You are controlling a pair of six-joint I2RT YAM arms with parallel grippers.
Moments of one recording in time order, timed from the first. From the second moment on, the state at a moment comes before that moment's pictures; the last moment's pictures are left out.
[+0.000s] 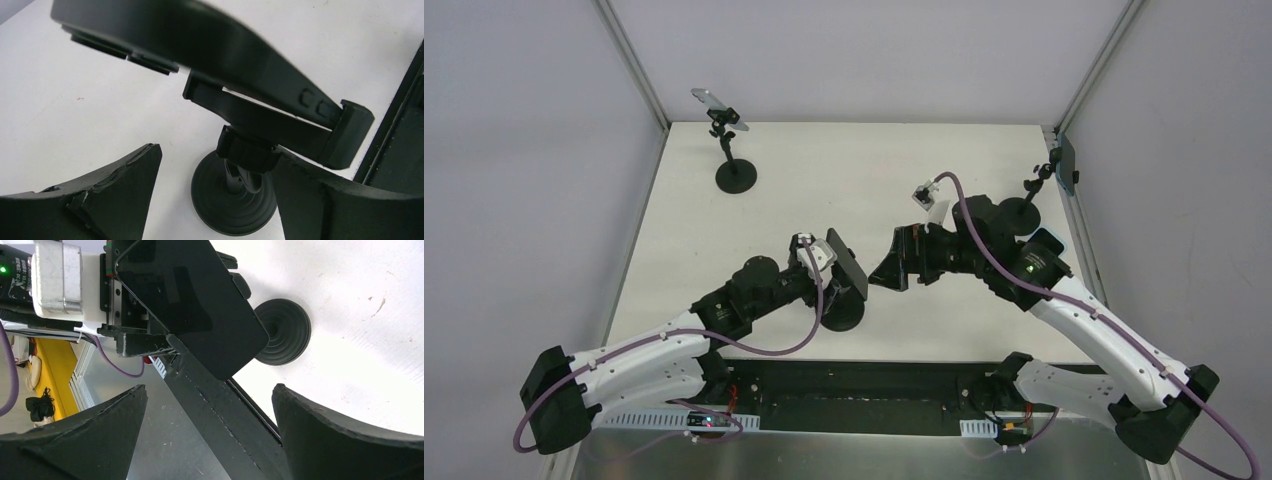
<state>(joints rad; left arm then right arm) -0.92 0.81 0.45 0.14 -0.03 0.07 0.78 1.00 1.06 -0.61 -0.37 0.53</state>
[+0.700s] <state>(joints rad) -0.93 0.83 0.47 0.17 0.08 0.10 0.77 0.94 0.99 -0.55 -0.45 0.47</state>
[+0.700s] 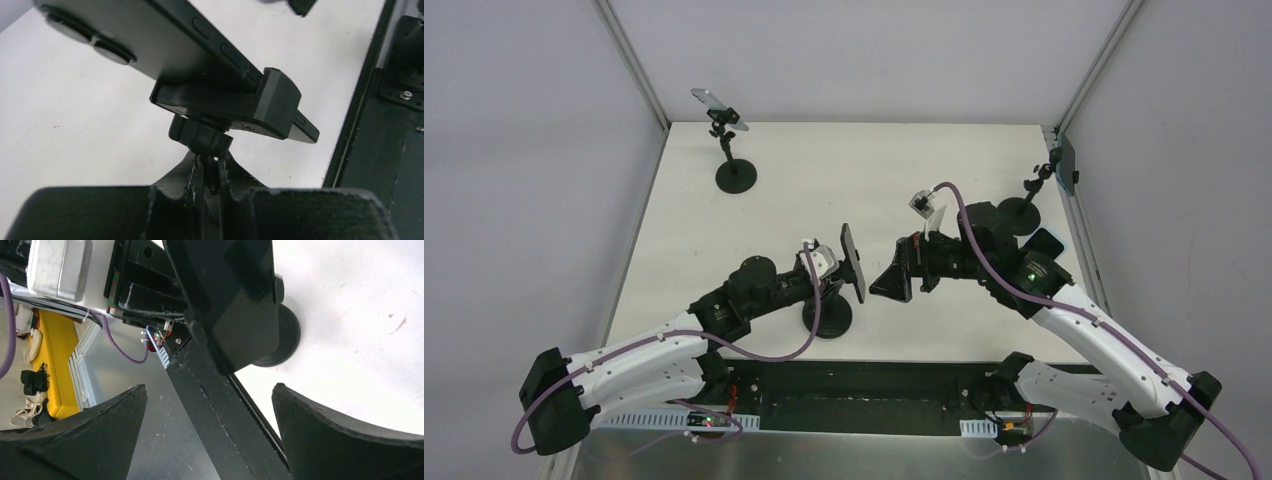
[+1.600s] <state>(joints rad) -0.93 0.67 0.38 0.15 0.23 0.02 0.85 1.09 0.85 -0.05 -0.43 0.64</state>
